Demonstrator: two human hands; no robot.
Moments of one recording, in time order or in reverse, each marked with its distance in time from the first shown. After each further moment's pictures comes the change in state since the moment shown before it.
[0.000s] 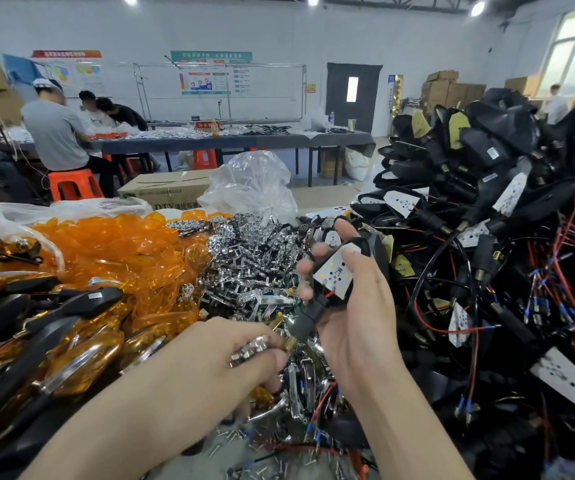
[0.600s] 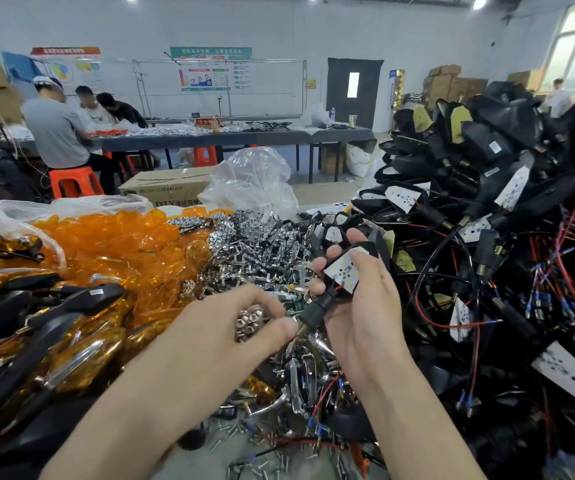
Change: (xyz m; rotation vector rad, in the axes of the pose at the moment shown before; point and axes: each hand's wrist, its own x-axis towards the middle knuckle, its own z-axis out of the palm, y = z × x) left_hand 0.007 0.001 0.008 0.059 0.329 0.073; right_hand 0.006 -0.004 -0.001 0.033 0.177 0.029
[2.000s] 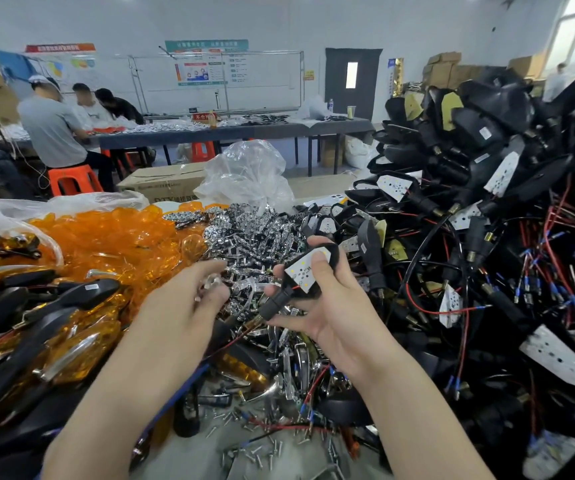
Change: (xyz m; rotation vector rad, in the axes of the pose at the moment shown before) left_hand 0.010 -0.027 0.007 0.030 0.260 -0.125; right_hand 0.006 0.008 -0.031 -0.286 -0.296 0.293
